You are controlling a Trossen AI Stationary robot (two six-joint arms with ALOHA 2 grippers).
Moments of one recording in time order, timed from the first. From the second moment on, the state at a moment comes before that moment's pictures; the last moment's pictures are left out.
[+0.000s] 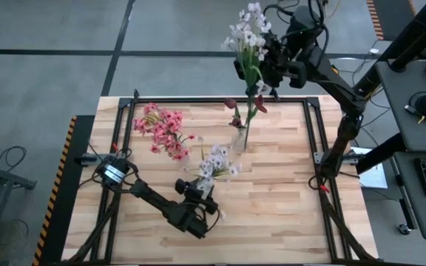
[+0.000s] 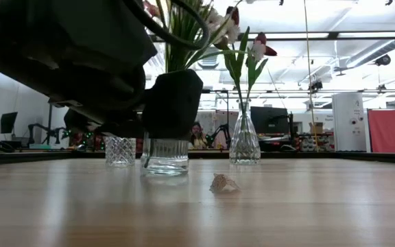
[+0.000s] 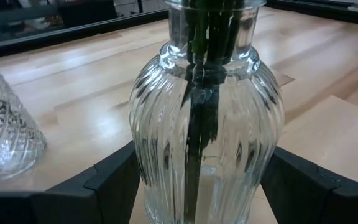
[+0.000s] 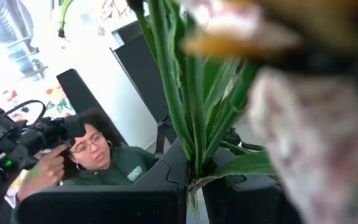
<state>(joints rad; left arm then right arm) -0.57 2.19 1.29 -0.64 -1.19 -1.53 -0.51 1.76 2.26 -0.20 -1.46 0.74</state>
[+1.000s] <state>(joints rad) -0.56 2.19 1.29 -0.46 -1.26 -1.38 -0.21 1.45 2.26 -1.33 -0.80 -0.18</state>
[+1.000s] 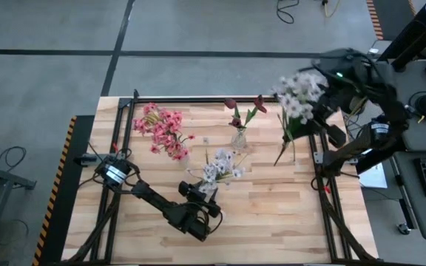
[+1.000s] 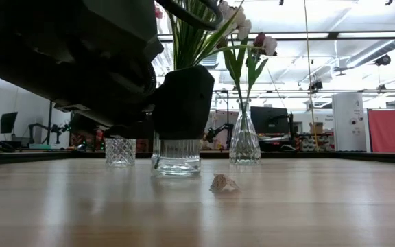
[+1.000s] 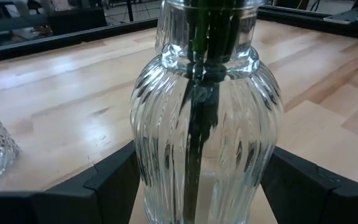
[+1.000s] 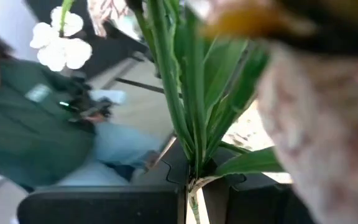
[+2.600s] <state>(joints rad) -0.52 2.19 1.15 -0.19 -1.27 -1.28 0.56 1.30 0.95 0.03 0.52 -0.05</state>
